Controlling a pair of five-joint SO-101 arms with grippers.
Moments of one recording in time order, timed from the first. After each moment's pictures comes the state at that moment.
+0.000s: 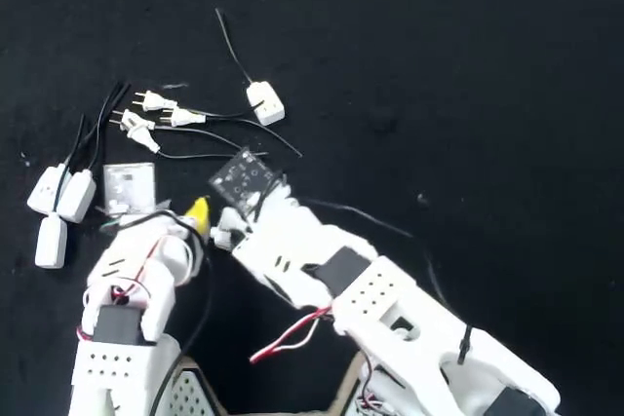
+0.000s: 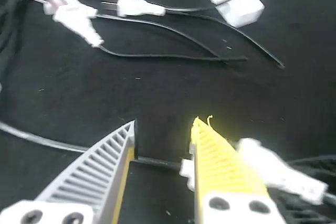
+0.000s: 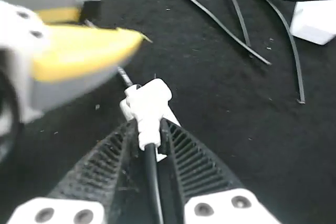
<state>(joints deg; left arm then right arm) -0.3 -94.4 91.6 44.4 5.1 -44.5 -40.1 65.9 31.3 5.4</state>
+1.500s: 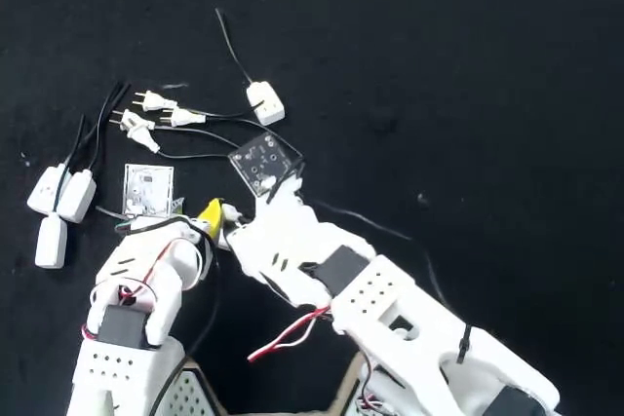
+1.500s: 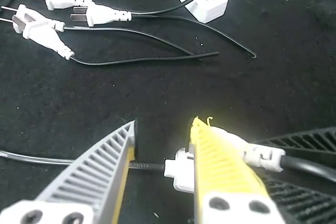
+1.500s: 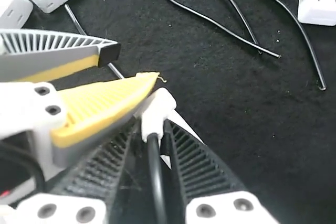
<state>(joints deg) 3.8 -94.9 91.5 44.4 3.4 -44.6 -40.0 64.7 29.3 -10.5</state>
